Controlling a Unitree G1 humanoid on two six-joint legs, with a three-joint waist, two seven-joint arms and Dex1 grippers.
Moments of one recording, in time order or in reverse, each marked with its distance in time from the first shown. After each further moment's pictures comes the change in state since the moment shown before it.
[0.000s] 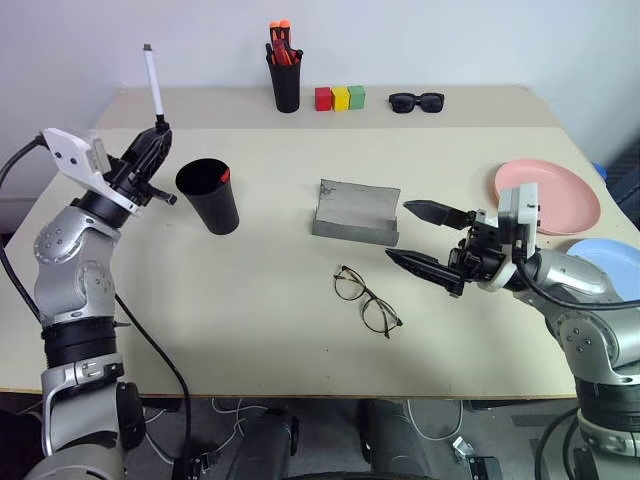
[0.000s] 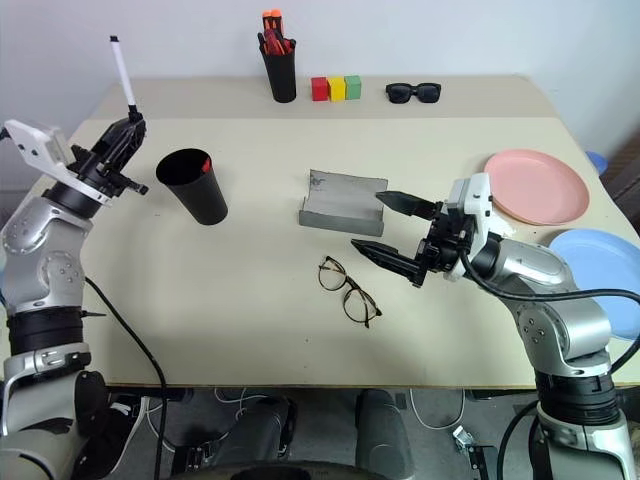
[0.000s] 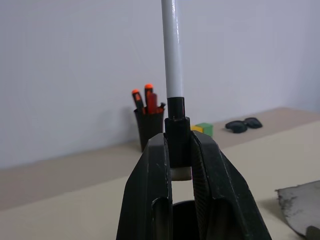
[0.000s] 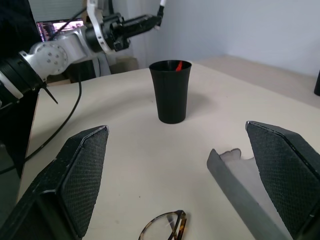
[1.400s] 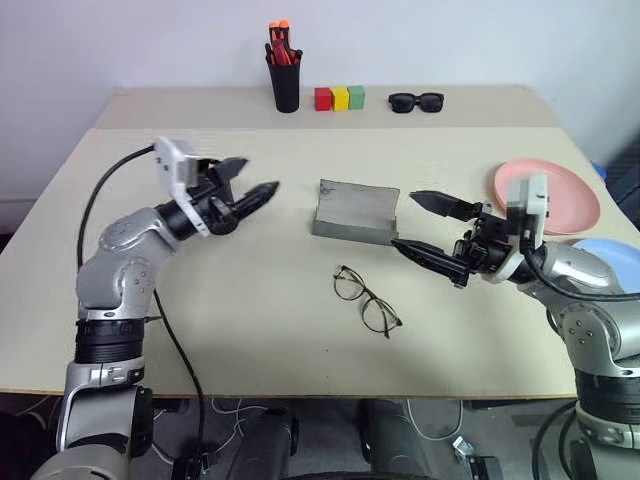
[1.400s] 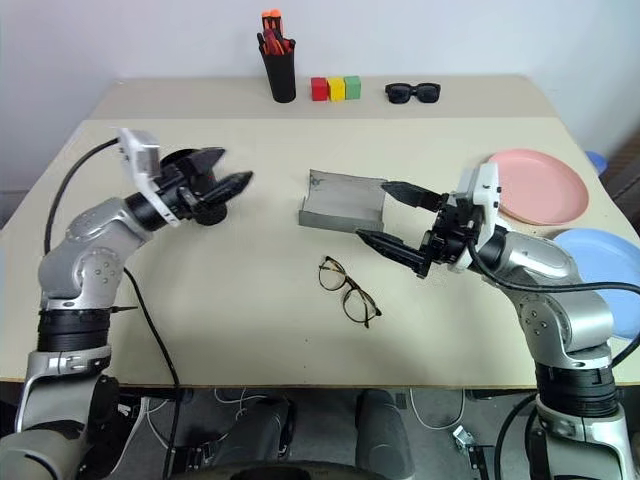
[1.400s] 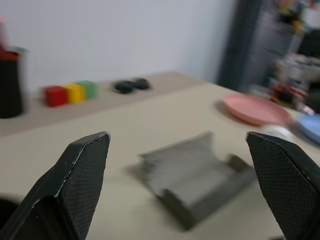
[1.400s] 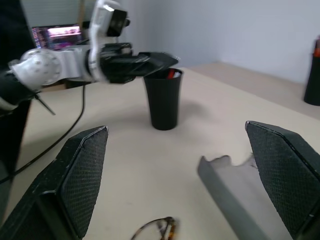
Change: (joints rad) left arm -0.038 -0.025 -0.310 -0.232 -0.103 0.397 -0.169; right arm -0.022 0.004 -0.040 0.064 -0.018 -0.015 0.002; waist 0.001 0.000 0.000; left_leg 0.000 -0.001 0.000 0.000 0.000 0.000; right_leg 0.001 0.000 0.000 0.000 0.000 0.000
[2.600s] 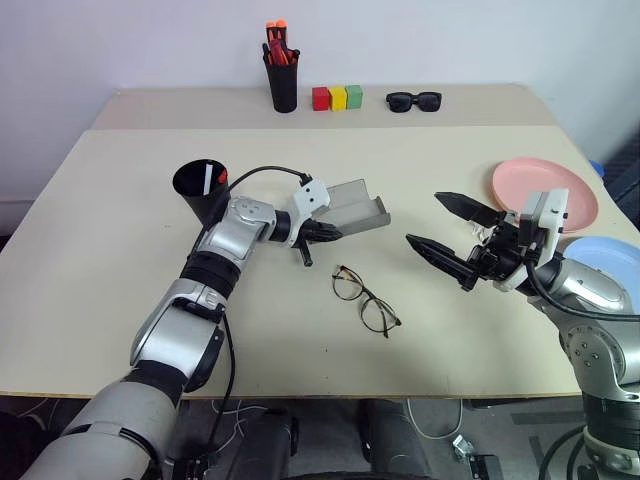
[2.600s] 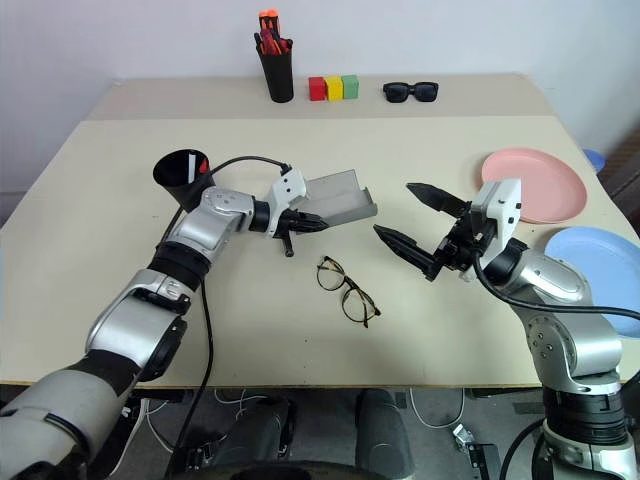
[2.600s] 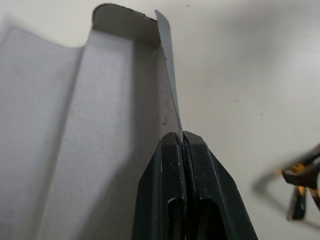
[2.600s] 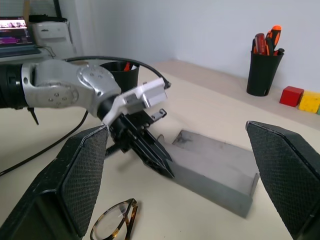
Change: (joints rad) left arm -0.387 -0.172 -0.363 0.692 0.527 -0.229 -0.266; right arm 0.122 0.017 -0.032 -0.073 -0.040 -0.092 -0.110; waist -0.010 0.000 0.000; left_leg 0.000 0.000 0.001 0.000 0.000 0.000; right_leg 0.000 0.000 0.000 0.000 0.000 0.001
